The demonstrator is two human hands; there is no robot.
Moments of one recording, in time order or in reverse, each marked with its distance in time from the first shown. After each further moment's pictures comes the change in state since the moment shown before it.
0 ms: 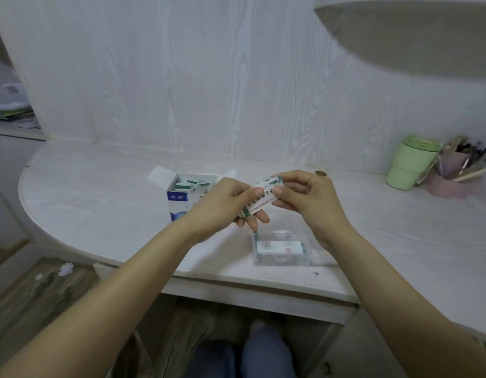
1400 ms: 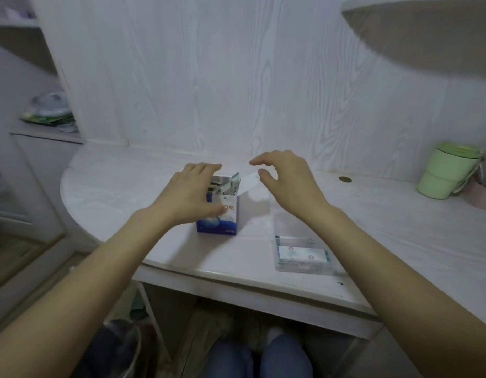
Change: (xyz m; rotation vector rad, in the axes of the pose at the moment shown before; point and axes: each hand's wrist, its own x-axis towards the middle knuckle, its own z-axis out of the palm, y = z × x) left_hand -0.001 -0.032 -0.081 1.099 0.261 0.016; right_hand 0.045 -0.010 0.050 -0.904 -0.128 -0.398
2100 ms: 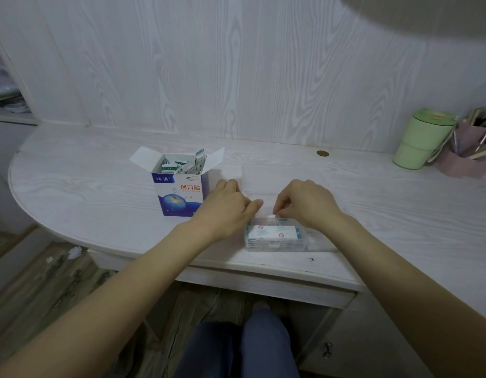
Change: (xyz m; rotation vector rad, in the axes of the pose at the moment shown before) left_hand 0.004 0.095 0.069 -0.149 -0.225 0.061; right_hand -0.055 0.073 -0.008 -0.275 -0.414 0.381
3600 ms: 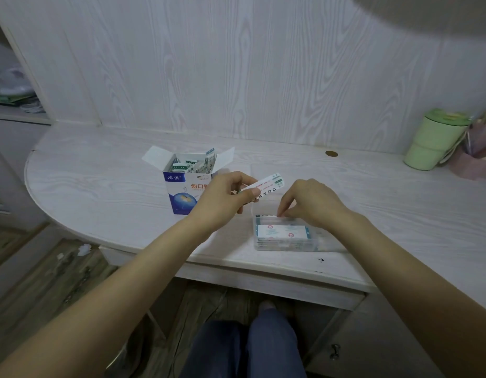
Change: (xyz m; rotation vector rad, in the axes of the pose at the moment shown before) left_hand -0.018 -0.006 -0.018 -0.883 0.174 -0.113; right_hand 0.006 -0.003 0.003 -0.016 -0.017 -0.087
